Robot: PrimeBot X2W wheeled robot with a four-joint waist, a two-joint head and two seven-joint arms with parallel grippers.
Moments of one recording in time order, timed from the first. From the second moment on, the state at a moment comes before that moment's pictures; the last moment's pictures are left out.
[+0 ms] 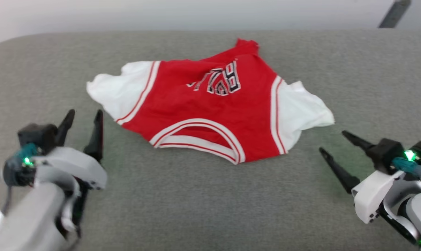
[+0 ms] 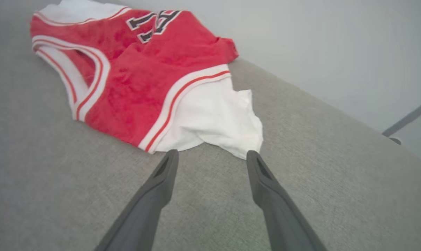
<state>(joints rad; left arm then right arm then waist) -0.55 0.65 -0.63 0.39 -0.91 0.19 -0.26 -0.42 -0.58 0.55 0.20 0.42 0.13 -0.01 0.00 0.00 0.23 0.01</state>
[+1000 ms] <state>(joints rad) -0.12 0.13 -0.15 0.06 -0.29 0.01 -0.26 -0.94 -0.99 1.27 0.15 0.57 0.13 0.34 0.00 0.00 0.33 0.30</state>
